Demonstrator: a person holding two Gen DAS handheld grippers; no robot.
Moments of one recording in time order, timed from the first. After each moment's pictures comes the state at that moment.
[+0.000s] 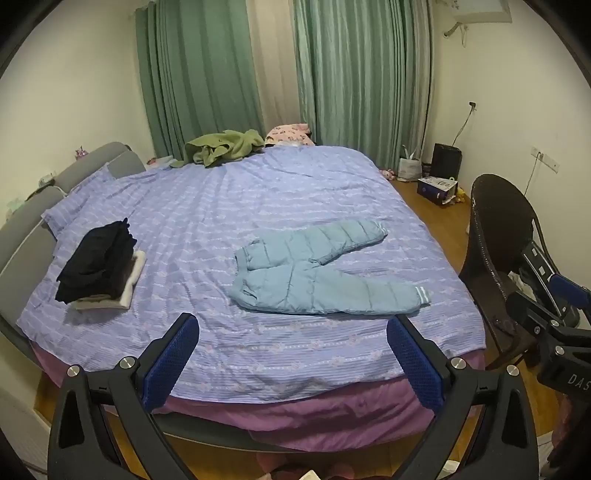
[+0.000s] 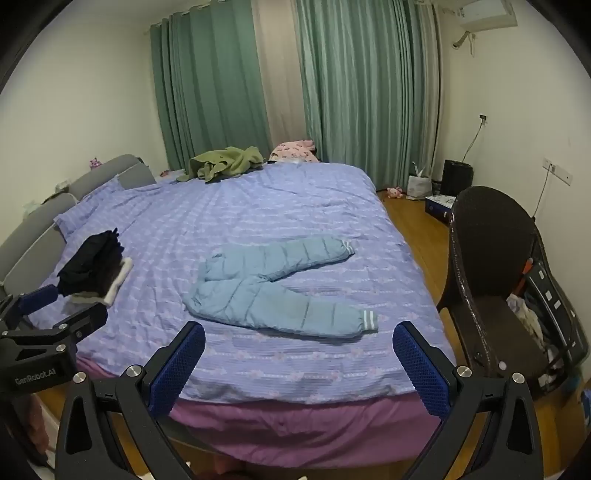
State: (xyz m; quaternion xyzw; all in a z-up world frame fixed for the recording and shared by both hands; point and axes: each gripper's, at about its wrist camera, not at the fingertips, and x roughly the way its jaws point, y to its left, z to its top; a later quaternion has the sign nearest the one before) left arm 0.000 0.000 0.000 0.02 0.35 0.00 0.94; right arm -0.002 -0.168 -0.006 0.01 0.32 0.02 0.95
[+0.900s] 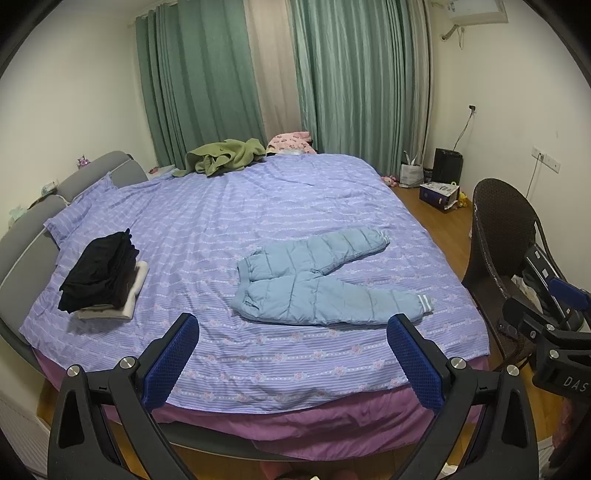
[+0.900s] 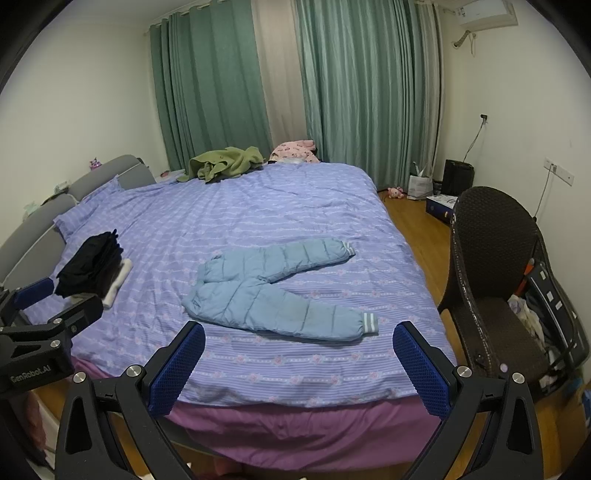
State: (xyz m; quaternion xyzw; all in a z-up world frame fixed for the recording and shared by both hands) left arm 0.007 -0.005 0.006 0.03 0.34 0.00 0.94; right arm 0.002 -0.173 -0.002 0.01 0.32 0.02 0.95
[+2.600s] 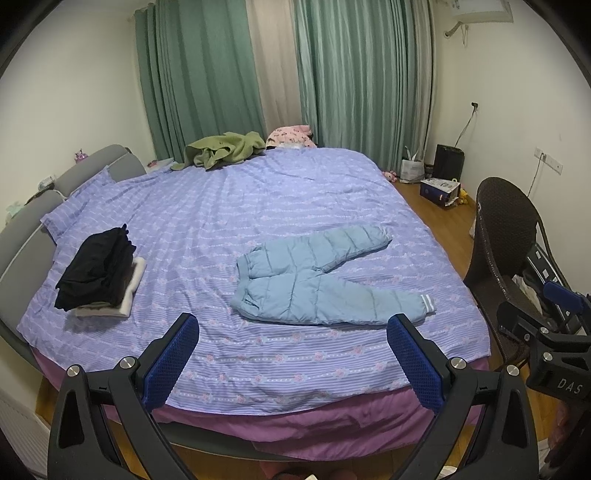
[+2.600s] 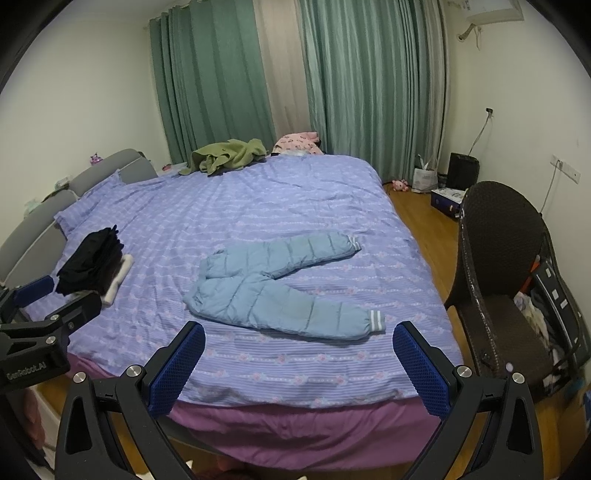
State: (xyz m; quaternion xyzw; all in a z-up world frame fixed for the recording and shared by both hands) left arm 0.015 0.001 0.002 0.03 0.35 0.00 0.94; right arm 0.013 -0.164 -0.013 0.01 0.33 0.03 0.94
